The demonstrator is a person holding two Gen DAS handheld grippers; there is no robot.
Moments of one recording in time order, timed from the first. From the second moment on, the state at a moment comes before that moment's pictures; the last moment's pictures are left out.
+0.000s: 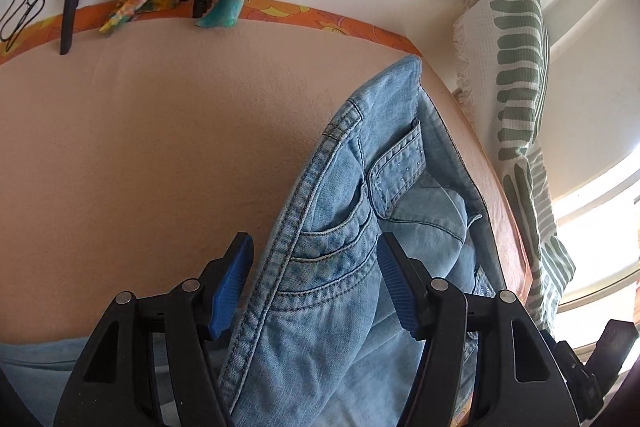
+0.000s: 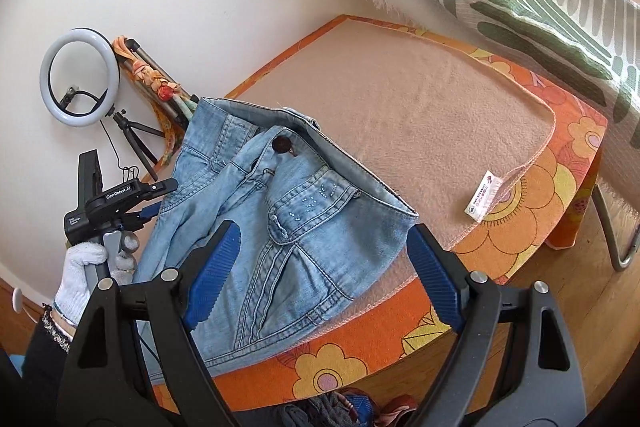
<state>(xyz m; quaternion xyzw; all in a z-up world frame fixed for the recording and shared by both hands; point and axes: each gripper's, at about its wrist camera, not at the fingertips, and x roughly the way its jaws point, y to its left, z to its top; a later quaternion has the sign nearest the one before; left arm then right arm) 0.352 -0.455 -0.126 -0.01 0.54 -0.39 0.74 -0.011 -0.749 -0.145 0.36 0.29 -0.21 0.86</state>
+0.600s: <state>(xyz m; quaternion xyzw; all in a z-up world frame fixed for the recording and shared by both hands) 0.267 -0.466 -0.070 0.05 0.40 -0.50 0.77 -0.031 -0.773 -0.161 0.38 0.29 -0.23 0.85</state>
